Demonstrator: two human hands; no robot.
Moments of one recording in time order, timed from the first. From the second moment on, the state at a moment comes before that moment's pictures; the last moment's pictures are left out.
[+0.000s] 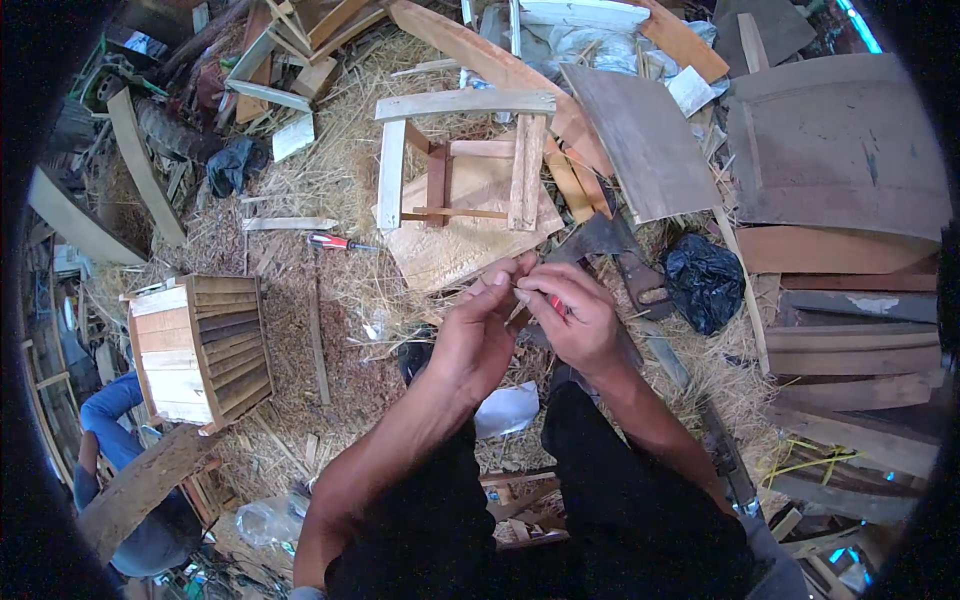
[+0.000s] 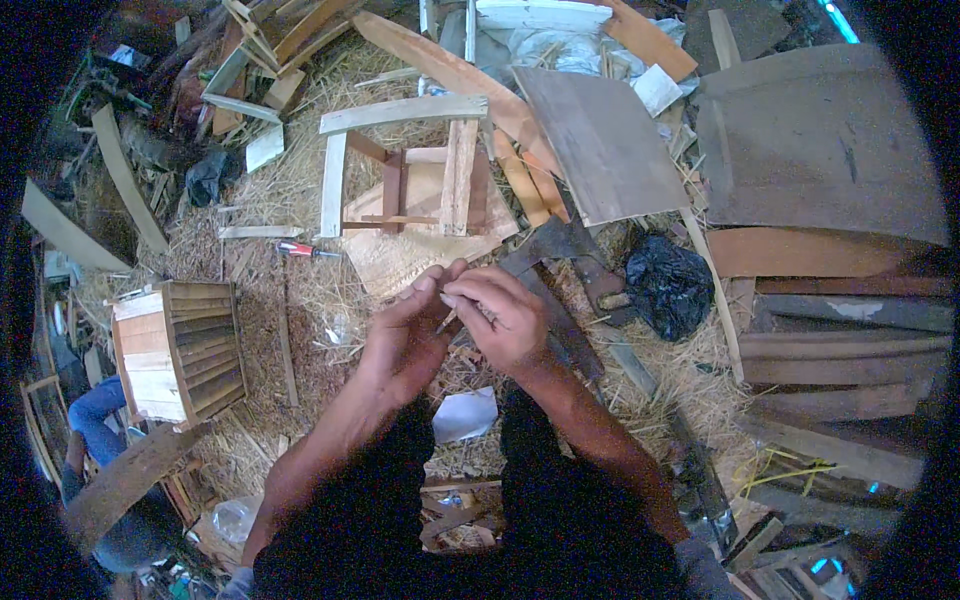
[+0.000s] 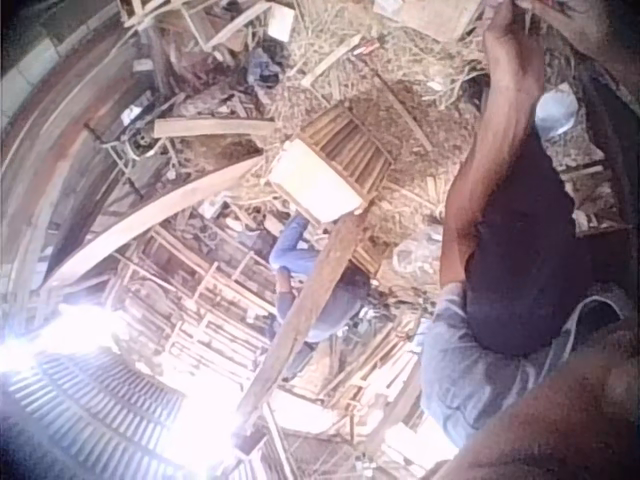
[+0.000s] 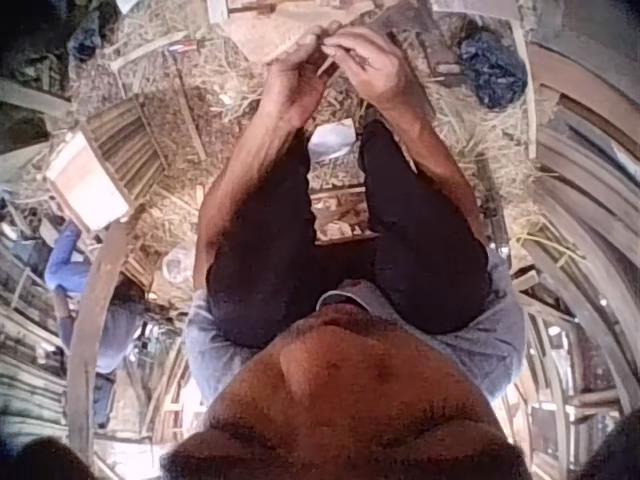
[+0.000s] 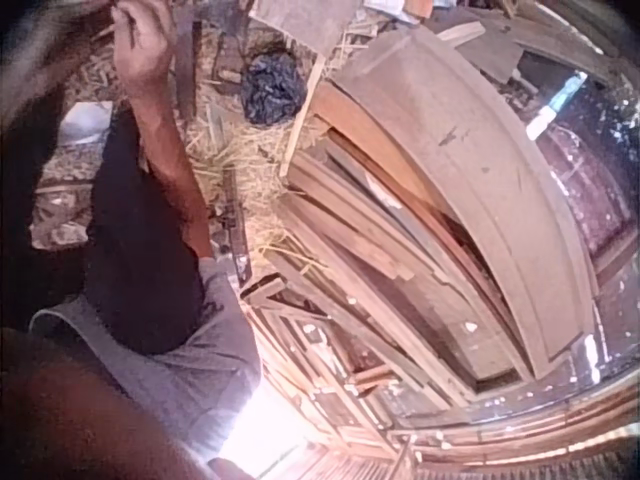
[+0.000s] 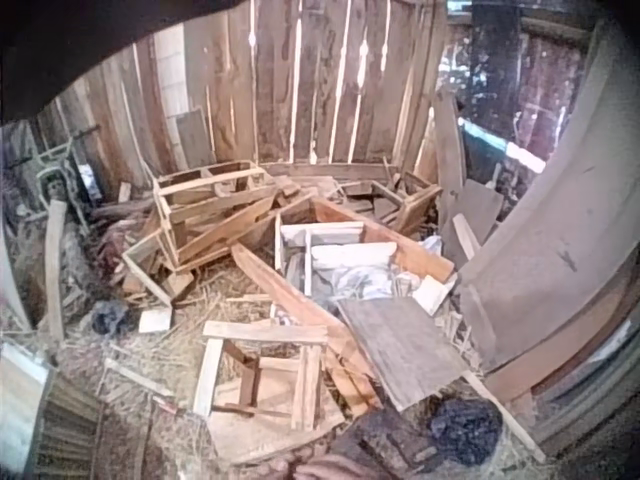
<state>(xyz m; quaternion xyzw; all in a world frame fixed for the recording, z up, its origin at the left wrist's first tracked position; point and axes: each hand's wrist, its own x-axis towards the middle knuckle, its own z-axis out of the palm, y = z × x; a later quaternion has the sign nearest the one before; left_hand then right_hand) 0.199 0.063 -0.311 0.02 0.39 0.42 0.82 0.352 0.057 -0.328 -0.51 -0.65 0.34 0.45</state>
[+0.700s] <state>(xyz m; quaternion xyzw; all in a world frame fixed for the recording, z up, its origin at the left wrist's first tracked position) 0.198 0.147 -0.380 0.56 0.46 0.38 0.57 0.369 0.160 -0.324 -0.58 -0.48 0.54 0.37</state>
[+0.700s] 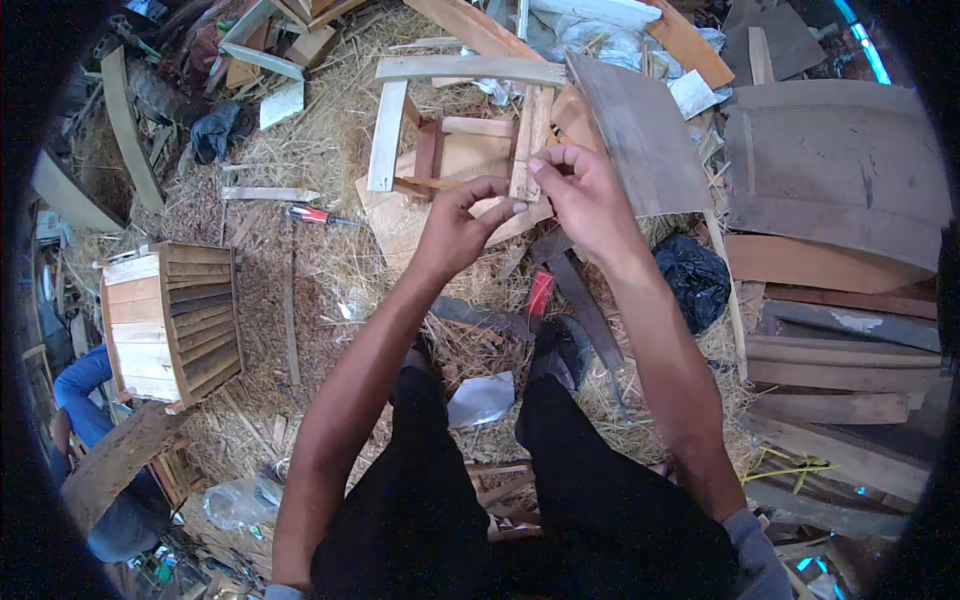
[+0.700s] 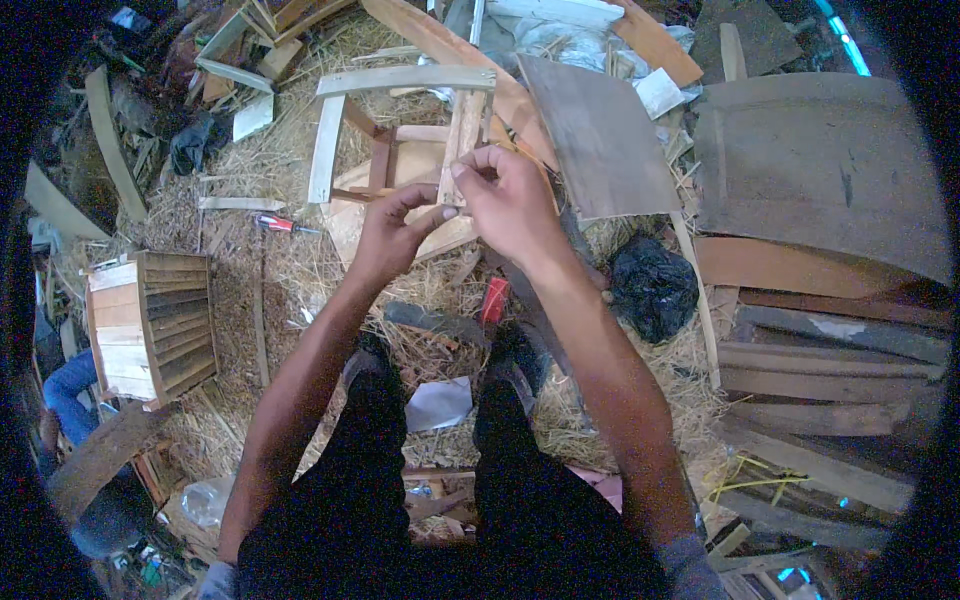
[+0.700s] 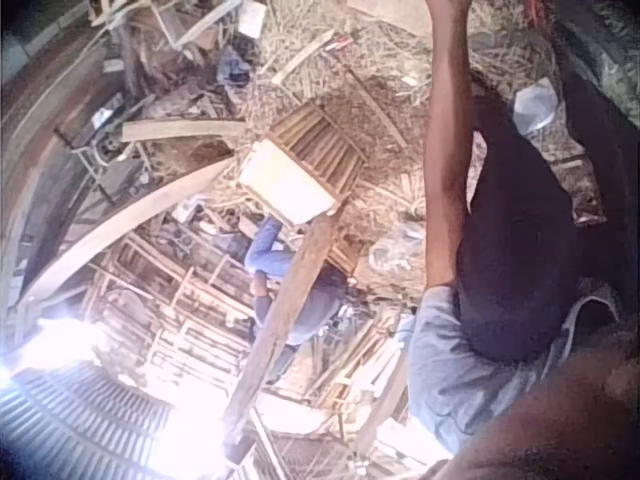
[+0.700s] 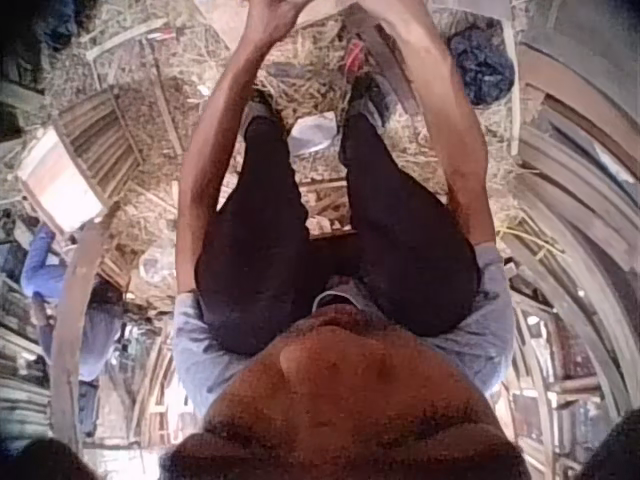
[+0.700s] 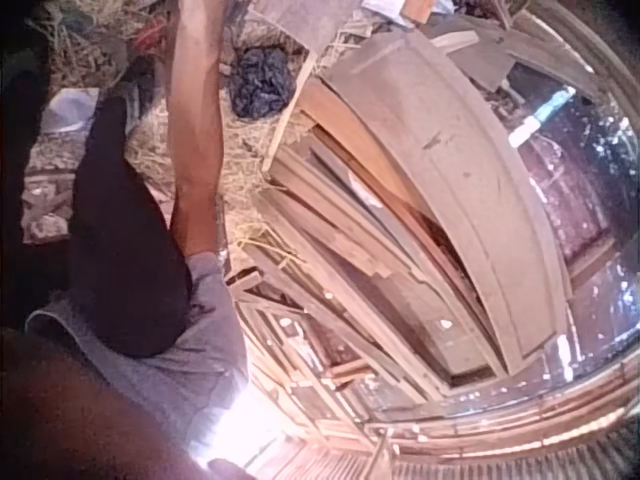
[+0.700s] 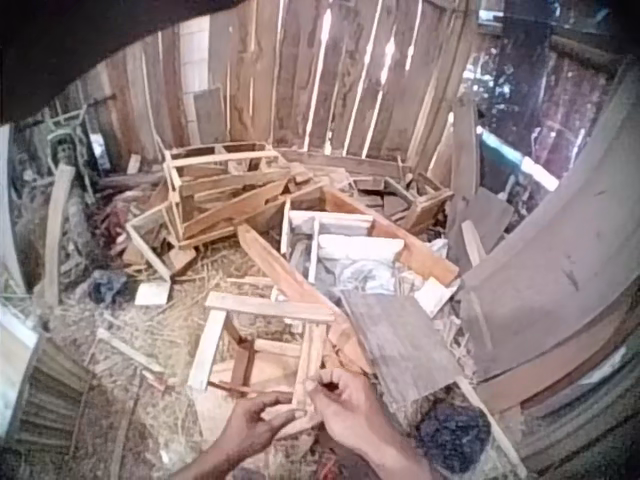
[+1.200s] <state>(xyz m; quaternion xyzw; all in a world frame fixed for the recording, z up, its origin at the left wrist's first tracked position) 0.193 0.153 -0.415 0.65 0.44 0.36 0.51 0.377 0.160 -0.329 -0.57 -0.52 0.52 0.37</state>
